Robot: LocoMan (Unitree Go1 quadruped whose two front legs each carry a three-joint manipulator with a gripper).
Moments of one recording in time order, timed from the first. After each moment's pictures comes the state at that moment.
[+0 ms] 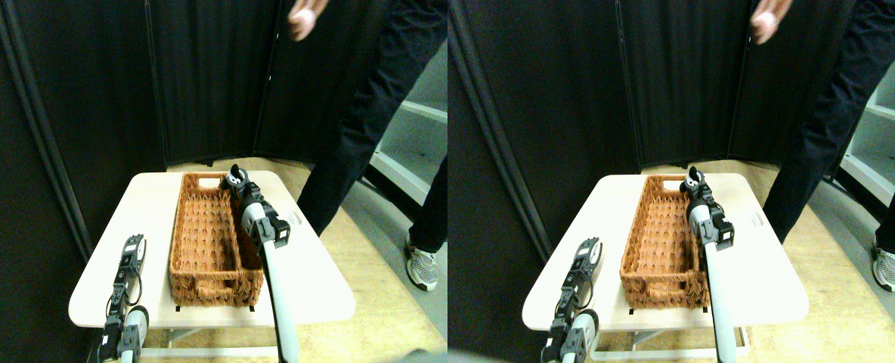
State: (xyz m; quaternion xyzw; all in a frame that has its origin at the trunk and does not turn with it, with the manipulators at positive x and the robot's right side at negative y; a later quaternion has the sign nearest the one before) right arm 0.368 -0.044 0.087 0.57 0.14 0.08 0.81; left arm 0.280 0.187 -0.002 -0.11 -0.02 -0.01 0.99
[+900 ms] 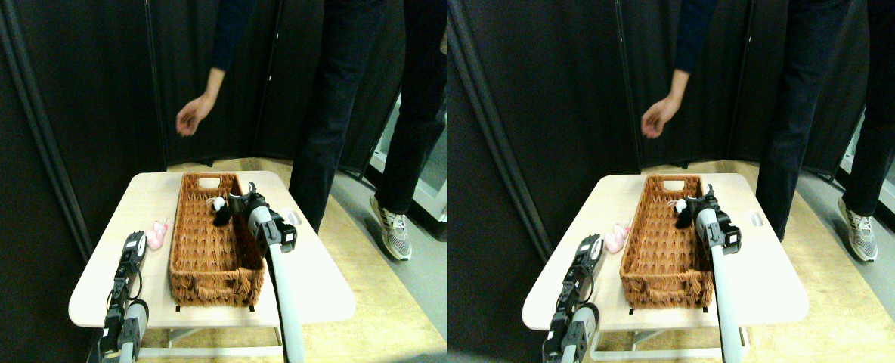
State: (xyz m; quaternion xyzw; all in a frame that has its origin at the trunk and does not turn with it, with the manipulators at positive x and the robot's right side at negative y) right arm 0.364 -0.069 0.061 0.59 0.20 0.02 0.78; left arm 0.288 0.187 -0.001 -0.12 -0.01 -0.02 0.99
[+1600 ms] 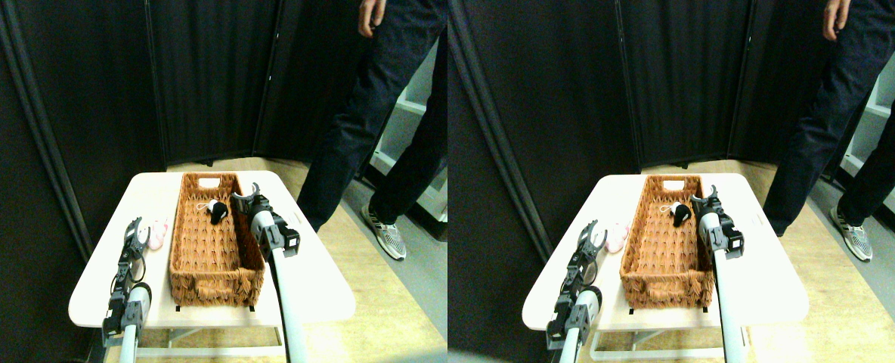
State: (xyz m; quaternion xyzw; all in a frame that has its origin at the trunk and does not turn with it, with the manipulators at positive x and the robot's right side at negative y) right arm 0.364 -0.076 0.060 0.60 0.17 0.01 0.79; left arm 0.306 0.186 0.012 -0.27 -0.01 0.01 0.96
